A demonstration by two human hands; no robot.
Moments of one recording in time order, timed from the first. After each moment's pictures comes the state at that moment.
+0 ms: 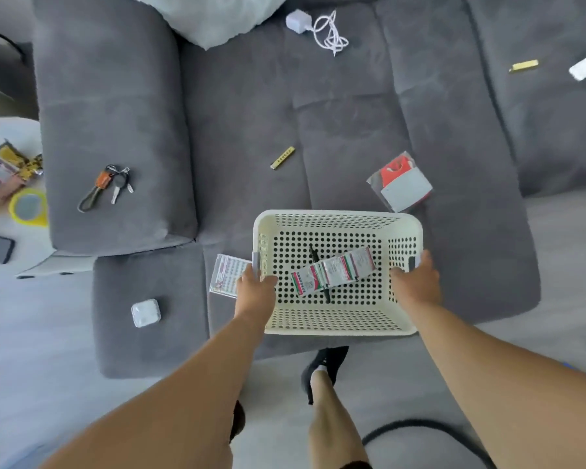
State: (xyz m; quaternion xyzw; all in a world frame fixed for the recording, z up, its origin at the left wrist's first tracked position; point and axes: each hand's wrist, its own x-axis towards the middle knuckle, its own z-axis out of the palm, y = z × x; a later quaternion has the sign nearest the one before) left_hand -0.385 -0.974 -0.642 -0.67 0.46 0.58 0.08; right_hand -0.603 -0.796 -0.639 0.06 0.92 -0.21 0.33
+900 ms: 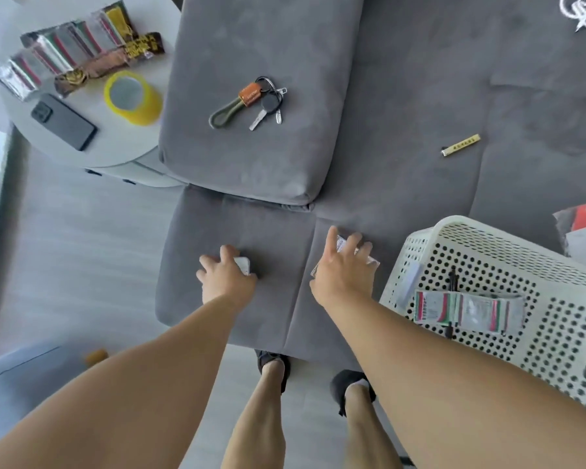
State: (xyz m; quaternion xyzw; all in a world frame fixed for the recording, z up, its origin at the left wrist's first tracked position) left_hand -0.144 -1.107 -0.785 -0.75 0.53 0.35 0.19; right_hand -0.334 -1.049 -0.753 -0.46 0.80 0.24 0.29
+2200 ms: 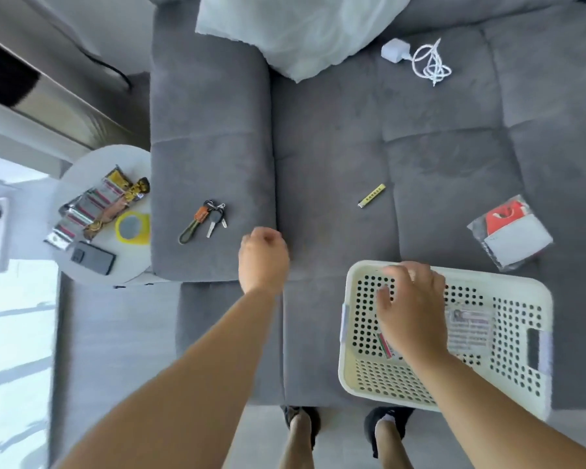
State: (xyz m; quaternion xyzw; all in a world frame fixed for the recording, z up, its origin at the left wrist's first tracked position) left_hand -0.371 -1.174 -0.619 -0.69 0.62 0.36 -0.04; right_hand -0.506 -0.967 -0.624 -0.33 0.91 -0.16 0.20
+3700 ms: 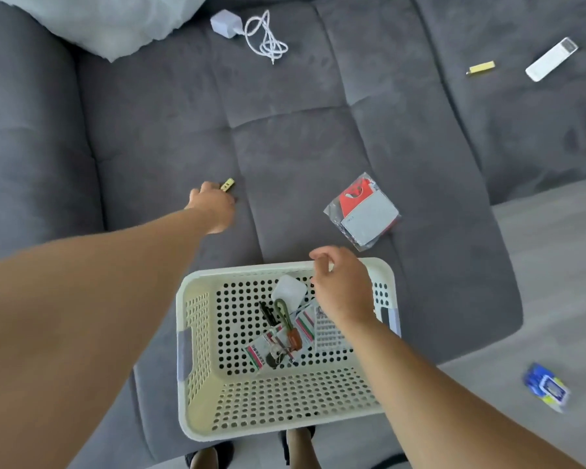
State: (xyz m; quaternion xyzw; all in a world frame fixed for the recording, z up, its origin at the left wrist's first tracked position) left_hand -0.601 -1.177 -0.758 -0.39 0.84 0.22 0.30; right_hand -0.643 -0.900 -0.685 -0.13 0.90 -0.29 0.30
